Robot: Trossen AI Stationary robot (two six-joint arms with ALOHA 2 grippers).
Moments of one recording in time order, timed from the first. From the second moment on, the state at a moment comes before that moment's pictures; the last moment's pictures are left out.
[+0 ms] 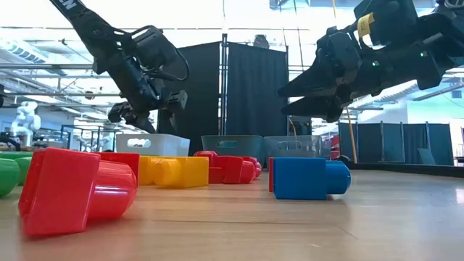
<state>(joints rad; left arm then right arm) 0.35 1.41 0.65 -0.06 -0.65 -0.79 0.15 1.49 0.38 0.84 0.33 0.33</state>
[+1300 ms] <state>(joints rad) -0.22 1.09 0.61 -0.46 -0.71 -0.39 0.03 1.93 0.98 0.55 0.12 0.12</state>
